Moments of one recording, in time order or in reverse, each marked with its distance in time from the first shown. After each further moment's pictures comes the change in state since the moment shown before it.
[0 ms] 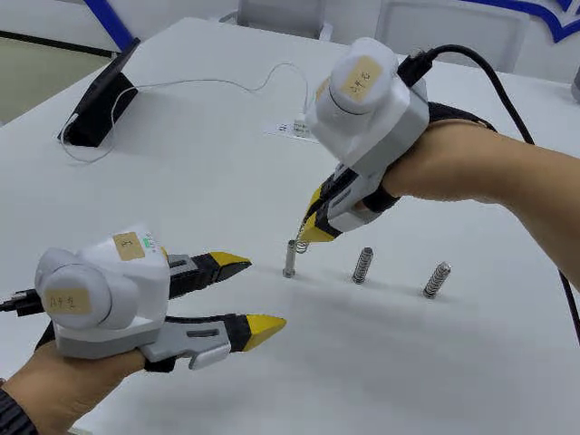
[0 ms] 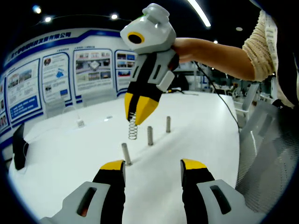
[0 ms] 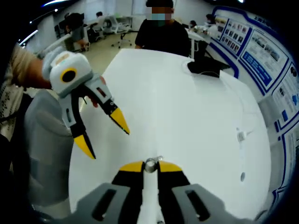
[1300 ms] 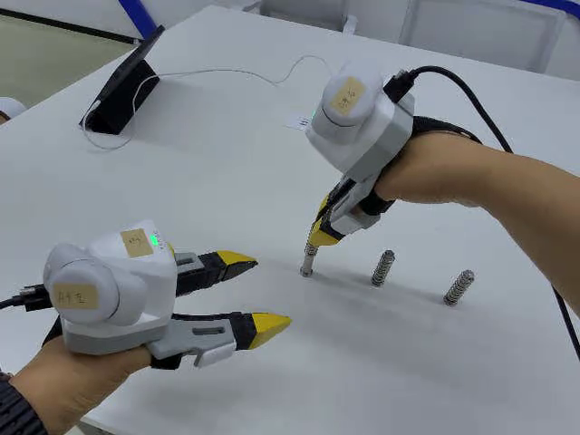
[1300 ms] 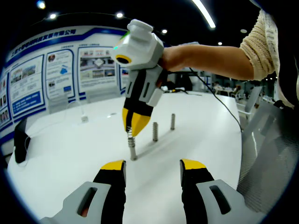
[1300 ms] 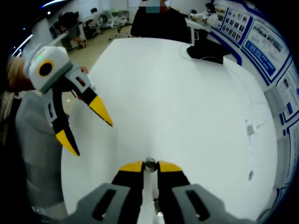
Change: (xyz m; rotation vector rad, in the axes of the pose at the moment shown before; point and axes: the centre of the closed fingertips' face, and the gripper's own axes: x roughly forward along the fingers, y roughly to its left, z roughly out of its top) left arm -0.004 0.011 -0.010 -0.033 0.005 0.024; right arm 0.044 -0.011 -0.014 0.045 0.089 0.047
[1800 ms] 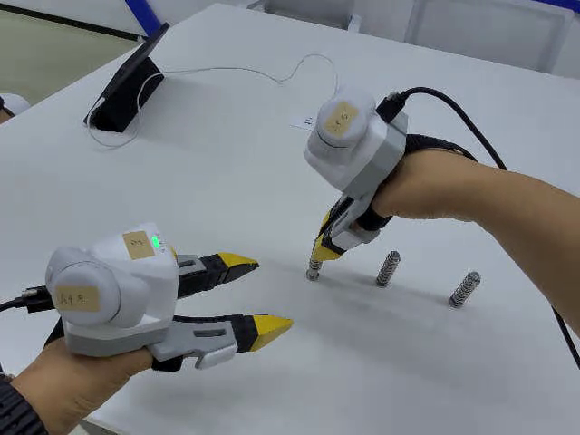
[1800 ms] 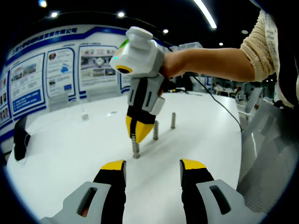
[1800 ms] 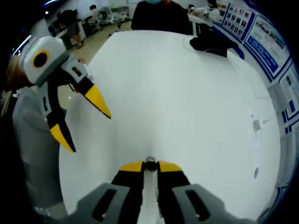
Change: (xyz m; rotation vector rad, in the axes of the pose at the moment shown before) left arm -0.001 0.001 -0.005 -0.014 0.002 0.000; right arm 0.016 0.006 -0.013 0.009 0.045 0.022
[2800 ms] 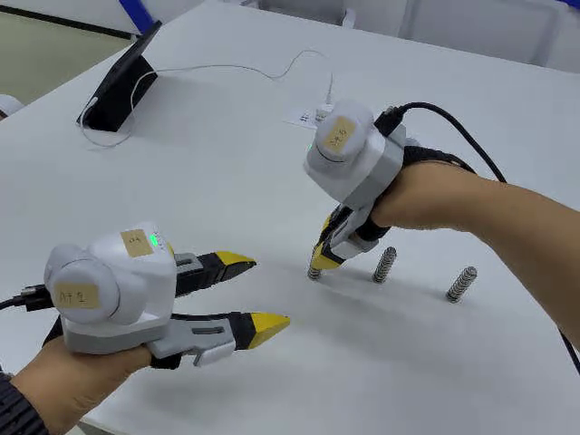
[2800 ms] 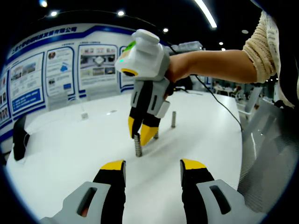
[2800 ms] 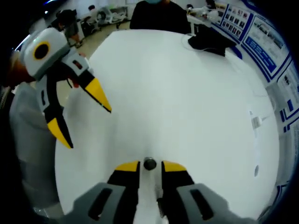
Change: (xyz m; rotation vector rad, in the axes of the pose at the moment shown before) left arm 0.003 0.001 -0.001 0.000 0.012 -0.004; right arm 0.000 -0.002 -0.009 0.002 -0.016 -0.032
